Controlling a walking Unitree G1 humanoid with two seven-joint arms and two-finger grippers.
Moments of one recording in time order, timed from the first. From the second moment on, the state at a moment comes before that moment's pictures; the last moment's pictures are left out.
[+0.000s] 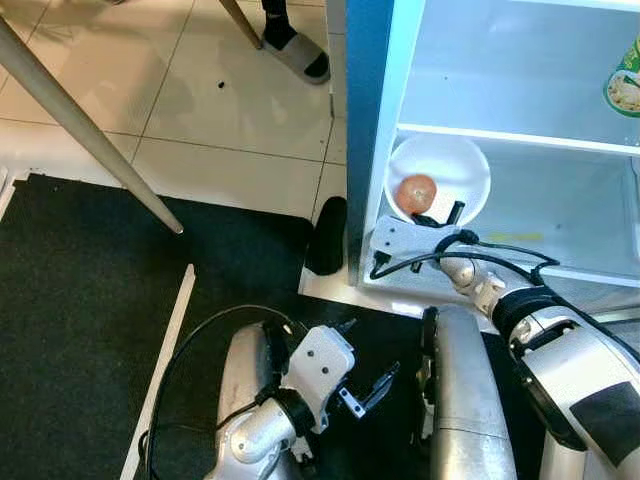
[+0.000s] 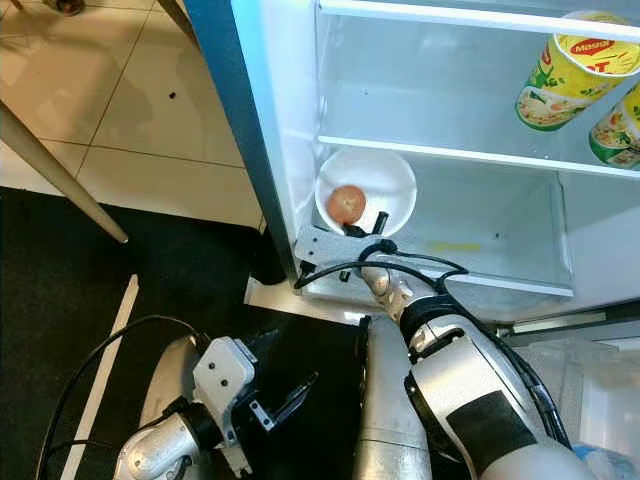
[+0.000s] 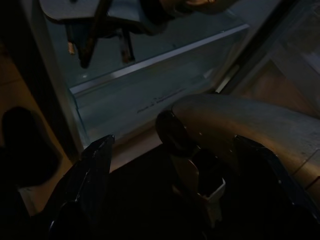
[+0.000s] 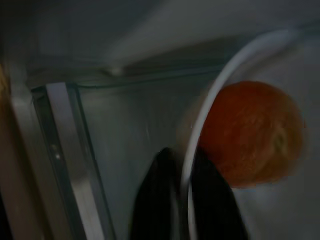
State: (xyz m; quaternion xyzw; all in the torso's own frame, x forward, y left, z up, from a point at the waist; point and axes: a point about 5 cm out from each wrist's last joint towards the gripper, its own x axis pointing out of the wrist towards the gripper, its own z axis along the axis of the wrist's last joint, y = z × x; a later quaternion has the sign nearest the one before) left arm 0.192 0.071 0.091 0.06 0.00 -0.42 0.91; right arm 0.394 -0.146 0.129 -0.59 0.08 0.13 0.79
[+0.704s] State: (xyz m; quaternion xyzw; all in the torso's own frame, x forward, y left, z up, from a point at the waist) left arm 0.213 0.062 0.085 0.07 0.01 -0.43 0.90; right arm 0.395 -0.153 0.137 -0.54 0.06 0.14 0.83
